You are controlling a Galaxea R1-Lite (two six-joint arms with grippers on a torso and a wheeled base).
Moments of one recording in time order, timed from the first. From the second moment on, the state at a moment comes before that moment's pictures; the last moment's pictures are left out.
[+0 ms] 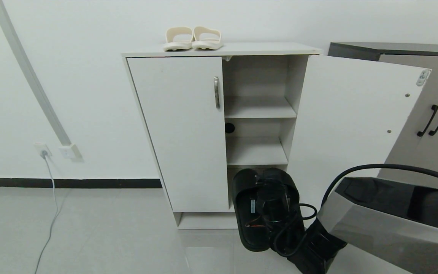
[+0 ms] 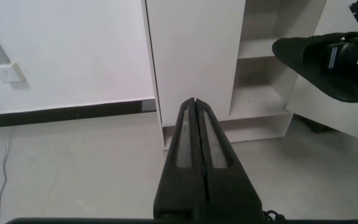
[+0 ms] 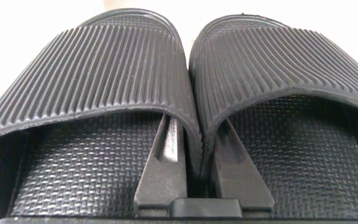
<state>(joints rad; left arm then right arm) 0.00 0.00 0.00 0.01 -0.06 0.05 0.77 2.37 -1.03 -1.09 -0.72 0.21</state>
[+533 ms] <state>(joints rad) 0.00 0.00 0.00 0.01 -0.06 0.05 0.77 2.41 -1.04 -1.09 -0.72 0.21</state>
